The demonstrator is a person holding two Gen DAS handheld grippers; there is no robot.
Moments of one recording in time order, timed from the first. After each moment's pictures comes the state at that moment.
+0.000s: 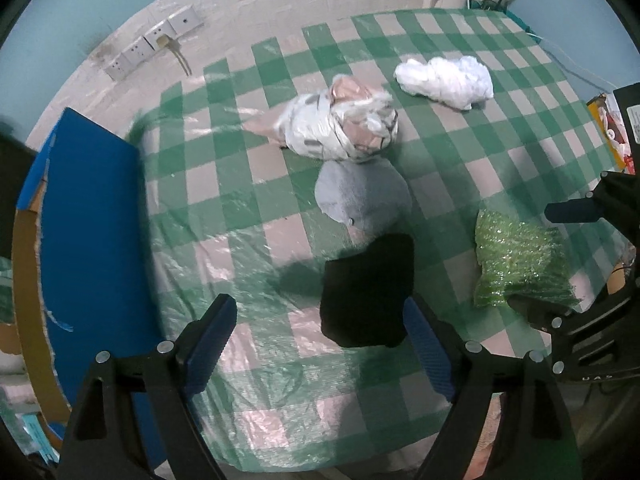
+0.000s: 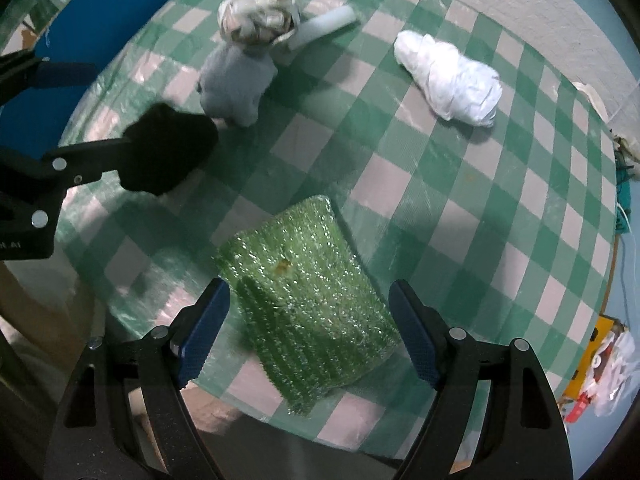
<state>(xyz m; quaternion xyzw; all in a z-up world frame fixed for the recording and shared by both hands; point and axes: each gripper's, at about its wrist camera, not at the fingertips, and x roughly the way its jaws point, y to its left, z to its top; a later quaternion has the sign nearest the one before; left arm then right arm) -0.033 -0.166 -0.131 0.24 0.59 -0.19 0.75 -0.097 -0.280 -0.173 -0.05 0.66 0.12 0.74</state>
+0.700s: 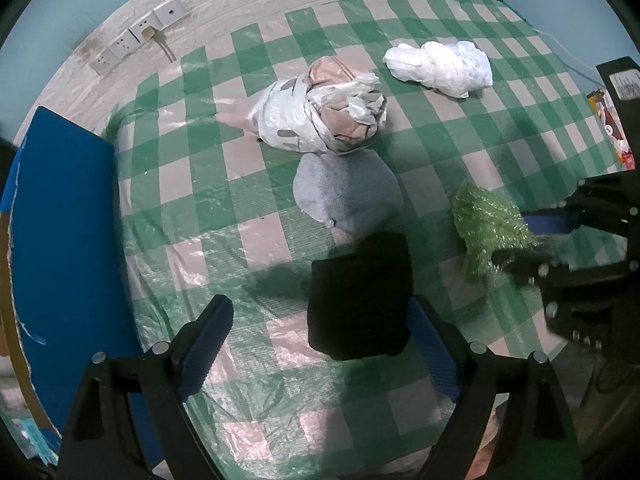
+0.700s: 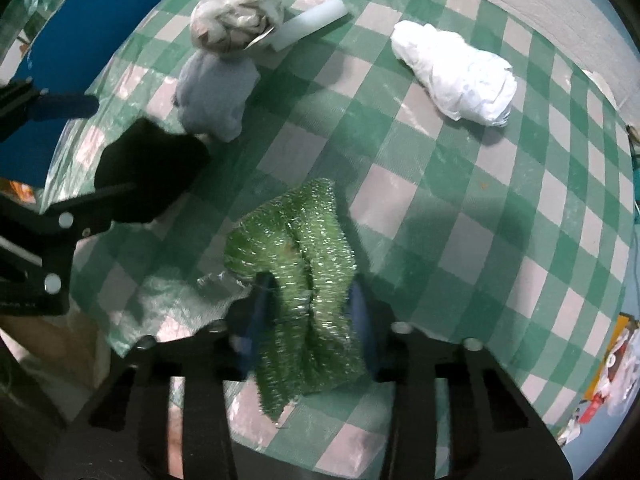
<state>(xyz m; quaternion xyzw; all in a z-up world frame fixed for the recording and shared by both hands) -0.028 -0.175 -0.146 0.24 0.60 -0.20 0.74 -0.075 -0.296 -0.189 -0.01 0.66 0.13 0.74</state>
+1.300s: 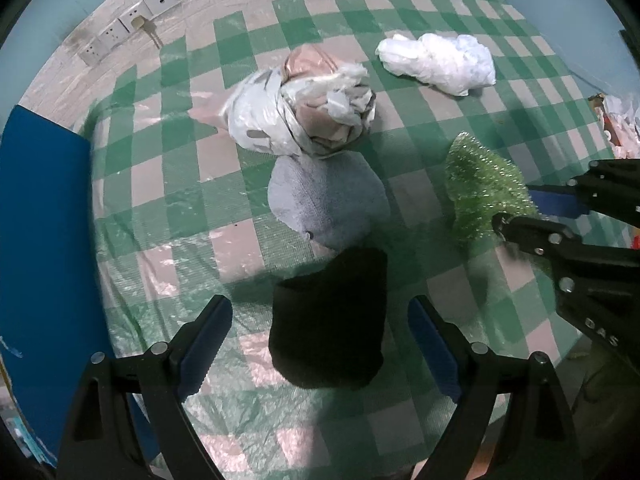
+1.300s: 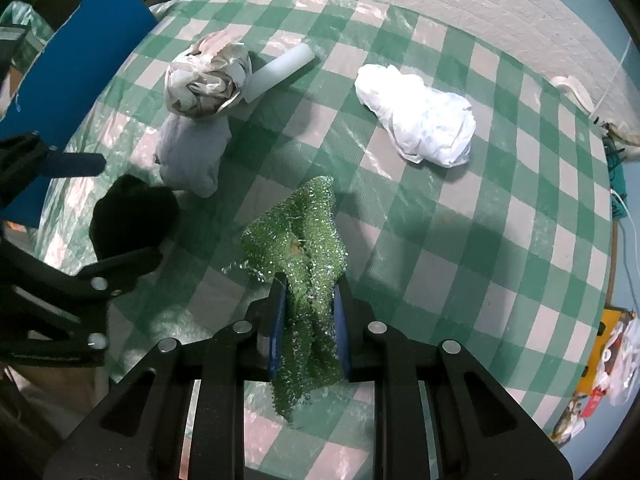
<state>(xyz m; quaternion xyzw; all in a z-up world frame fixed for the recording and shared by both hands) -0.018 -0.193 -0.164 0.22 0.62 -0.20 0.72 -0.050 -0.305 -0.168 -0.01 0.63 0.09 0.77</state>
